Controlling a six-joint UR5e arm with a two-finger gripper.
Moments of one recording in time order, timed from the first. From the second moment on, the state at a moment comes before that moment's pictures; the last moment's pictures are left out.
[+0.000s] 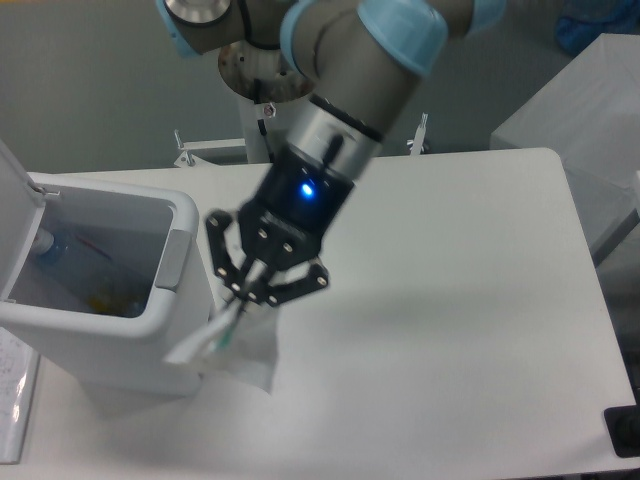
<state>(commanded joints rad) 2.39 -1.77 -1.39 -0.95 0.70 0.44</state>
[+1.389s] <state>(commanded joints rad) 2.44 -1.70 -1.56 -0.94 0.72 0.52</state>
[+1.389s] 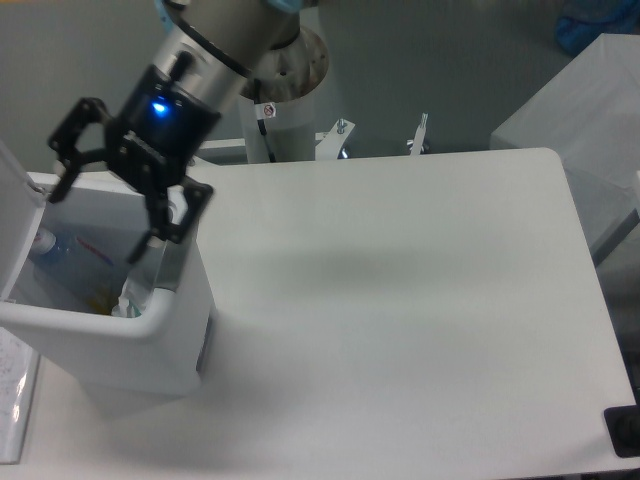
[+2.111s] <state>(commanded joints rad) 2.68 -1.89 -1.57 -0.96 1.05 0.78</state>
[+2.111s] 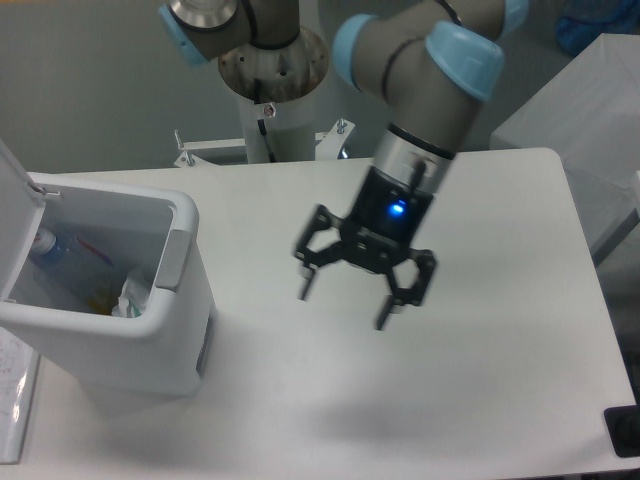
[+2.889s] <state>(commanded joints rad) 2.74 -1.96 -1.53 -0.96 1.49 1.14</state>
